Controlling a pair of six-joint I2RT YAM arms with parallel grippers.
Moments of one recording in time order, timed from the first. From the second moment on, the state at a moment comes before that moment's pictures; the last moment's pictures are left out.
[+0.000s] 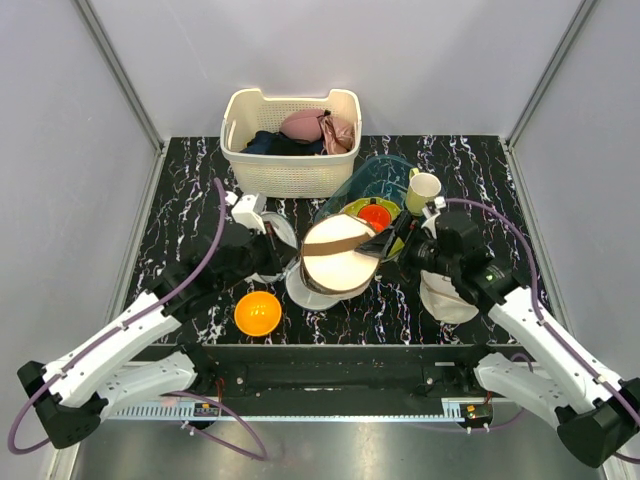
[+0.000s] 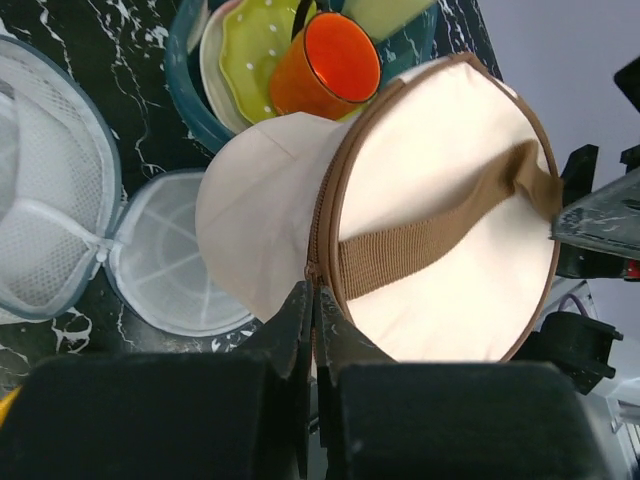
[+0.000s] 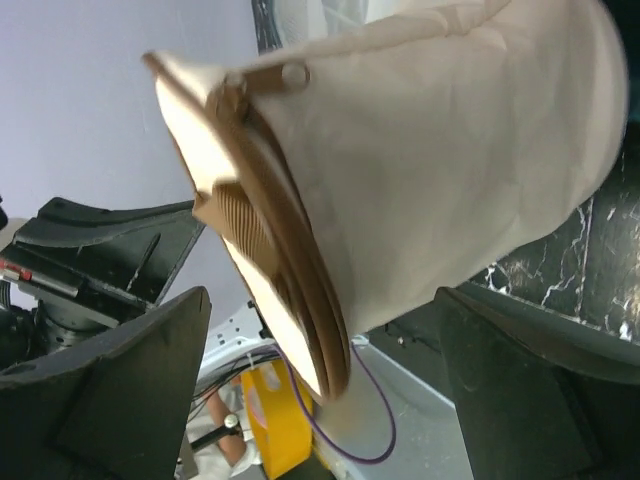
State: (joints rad) left arm -0.80 0.86 0.94 -0.50 -0.13 -0.68; right arm 0.53 0.89 0.86 -0.44 -0.37 1.14
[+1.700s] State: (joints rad) left arm -0.70 0.81 1.03 -0.58 -0.11 -0.42; right arm 0.74 1.55 1.44 -0.80 -0.69 0.24
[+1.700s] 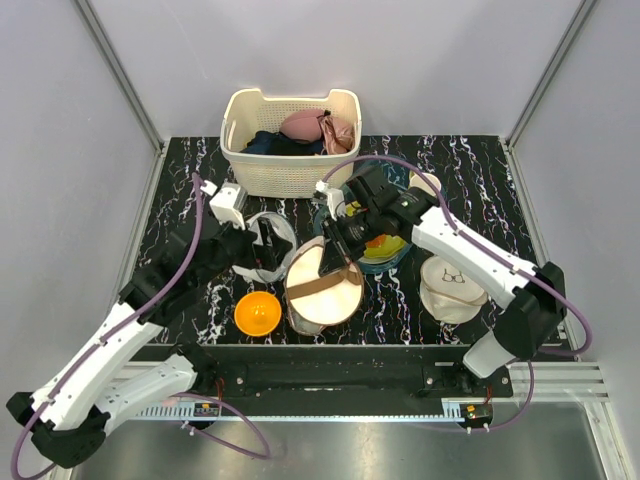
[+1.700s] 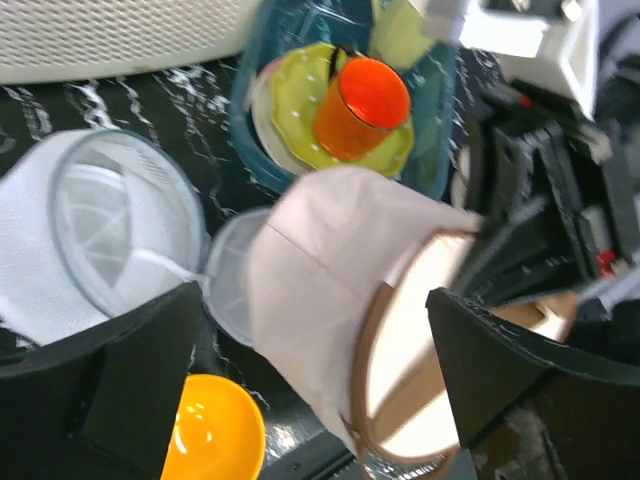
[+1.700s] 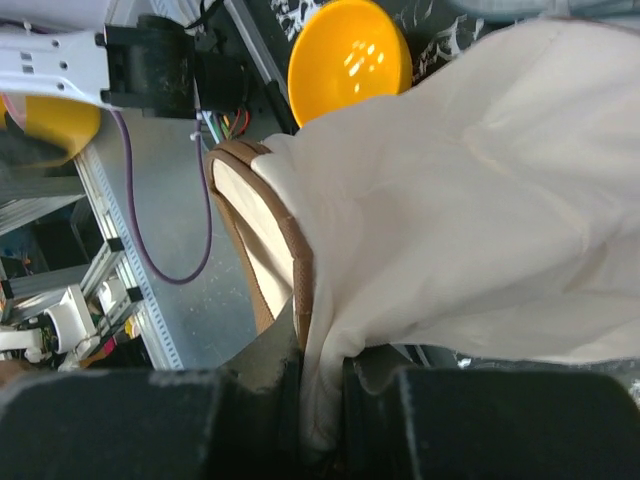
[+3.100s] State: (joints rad) left arm -0.53 0.73 0.86 -0.49 0.05 -0.85; right arm 0.72 1.33 0.98 -0.15 -0.34 1.12
